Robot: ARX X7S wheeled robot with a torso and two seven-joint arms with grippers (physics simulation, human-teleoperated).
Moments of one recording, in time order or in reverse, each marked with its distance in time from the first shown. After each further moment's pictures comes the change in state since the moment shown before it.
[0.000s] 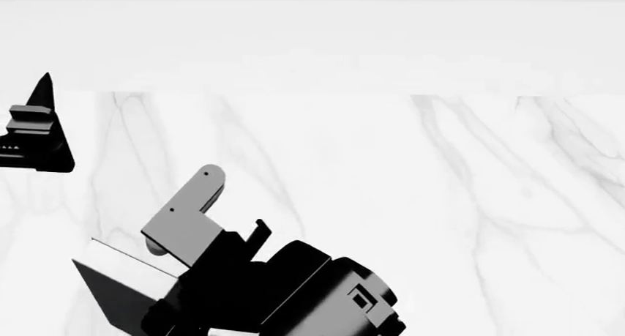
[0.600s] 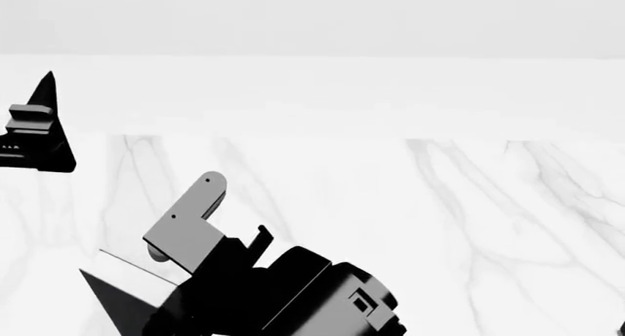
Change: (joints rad) left arm -0.002 -0.001 -0.014 0.005 -0.032 -0.004 0.007; right arm -0.006 0.008 -0.019 -0.001 0.017 0.000 0.016
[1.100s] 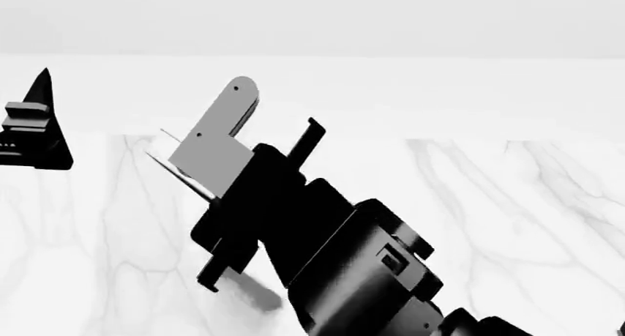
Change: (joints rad) left arm -0.001 -0.005 0.001 0.005 -0.004 0.005 -0.014; right arm 0.155 0.092 -0.038 -0.102 -0.130 0.004 0.186
